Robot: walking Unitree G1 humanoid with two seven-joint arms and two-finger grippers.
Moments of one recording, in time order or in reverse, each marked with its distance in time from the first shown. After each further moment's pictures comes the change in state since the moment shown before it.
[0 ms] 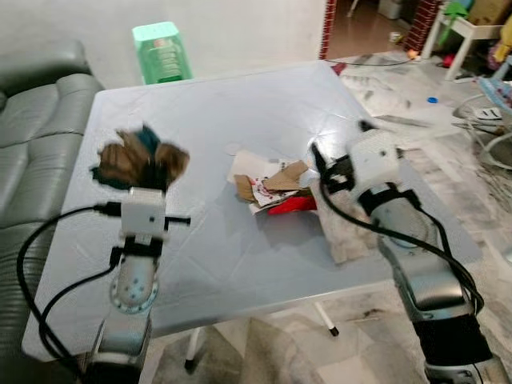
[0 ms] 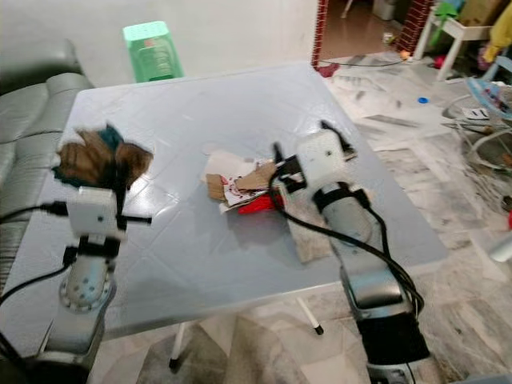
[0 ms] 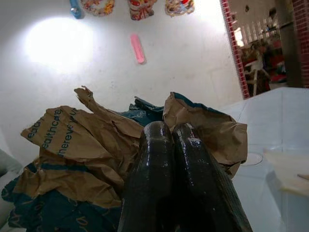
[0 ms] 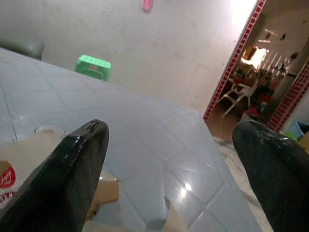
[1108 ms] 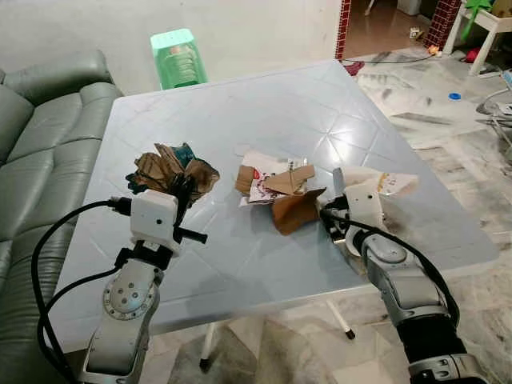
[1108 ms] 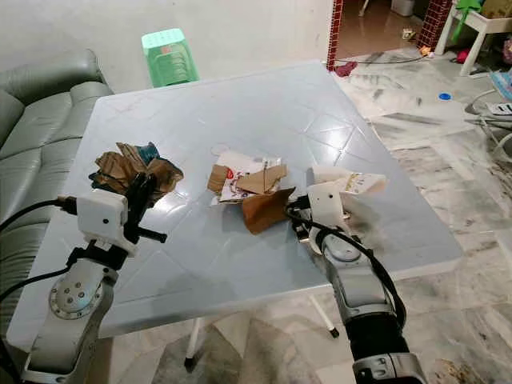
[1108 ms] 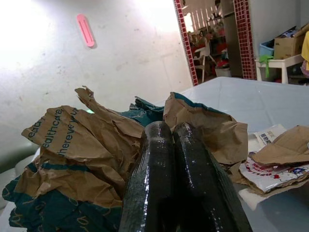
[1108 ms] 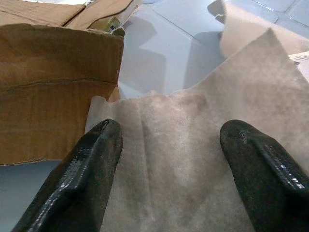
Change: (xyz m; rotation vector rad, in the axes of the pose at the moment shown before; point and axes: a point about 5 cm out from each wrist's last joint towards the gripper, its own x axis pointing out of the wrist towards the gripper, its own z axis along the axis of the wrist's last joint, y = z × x) left arm -0.004 -0.014 0.015 -0.132 0.094 -0.233; right arm -0.015 0.018 -0.097 0.242 0.559 0.026
